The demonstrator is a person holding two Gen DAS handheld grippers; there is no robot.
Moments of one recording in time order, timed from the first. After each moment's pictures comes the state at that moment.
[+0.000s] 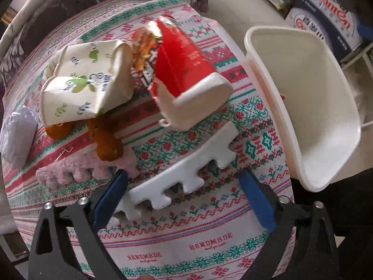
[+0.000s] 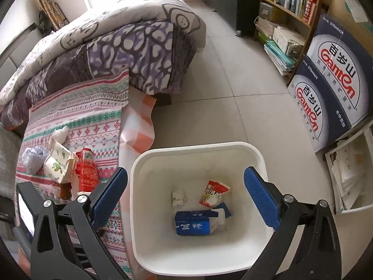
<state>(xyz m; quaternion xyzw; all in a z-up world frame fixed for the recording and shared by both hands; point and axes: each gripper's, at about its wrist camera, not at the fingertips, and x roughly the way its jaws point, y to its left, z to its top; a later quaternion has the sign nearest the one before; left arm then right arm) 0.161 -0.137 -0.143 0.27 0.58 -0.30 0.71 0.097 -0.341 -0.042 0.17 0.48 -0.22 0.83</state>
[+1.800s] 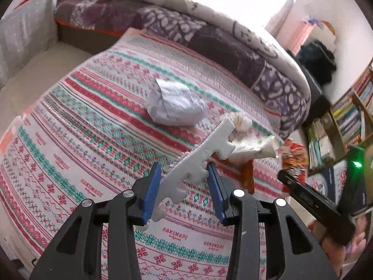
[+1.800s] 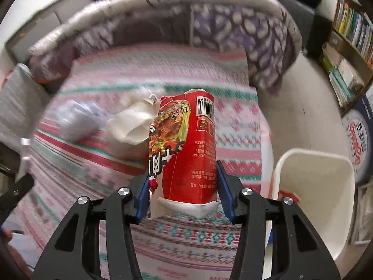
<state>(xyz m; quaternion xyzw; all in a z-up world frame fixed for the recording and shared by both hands) 0.185 0.098 -0.035 -0.13 0.48 -0.09 0.87 0.179 -0.153 -0.064 0.10 0.47 -0.08 0.87</state>
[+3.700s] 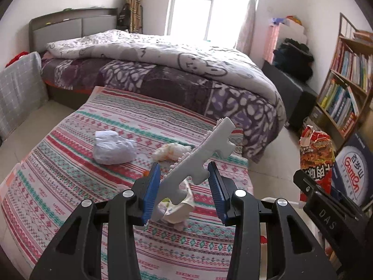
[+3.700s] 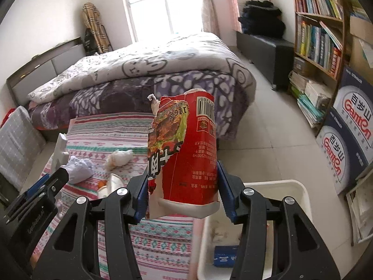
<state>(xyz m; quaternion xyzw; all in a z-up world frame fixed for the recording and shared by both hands) 0.142 -0.056 0.016 -0.03 0.35 -0.11 0.93 0.103 -0.240 0.003 0.12 0.34 -0.15 0.92</state>
